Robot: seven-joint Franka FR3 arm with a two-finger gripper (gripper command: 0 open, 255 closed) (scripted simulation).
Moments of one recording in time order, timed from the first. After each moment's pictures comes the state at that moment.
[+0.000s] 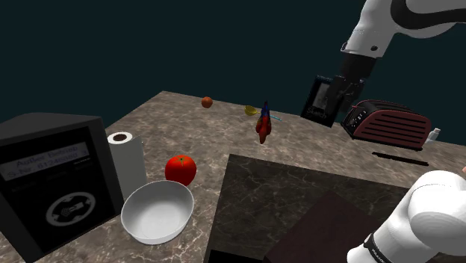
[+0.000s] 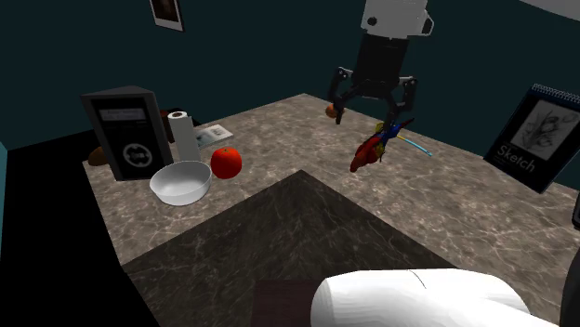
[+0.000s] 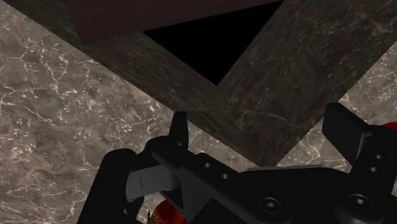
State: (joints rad) arm 0.02 -0.76 -0.04 -2.30 0.07 1.51 0.12
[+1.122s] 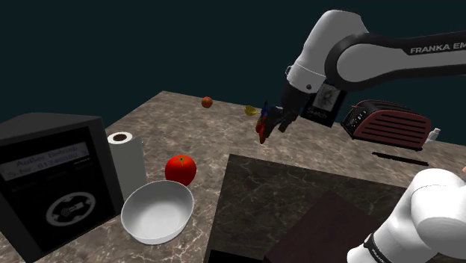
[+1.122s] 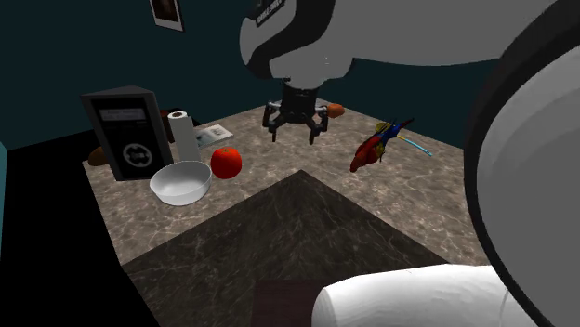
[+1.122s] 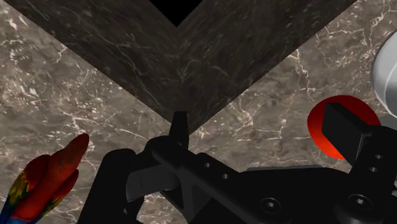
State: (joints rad) arm 0.14 -0.56 0.16 -2.45 0.17 2.10 0.18
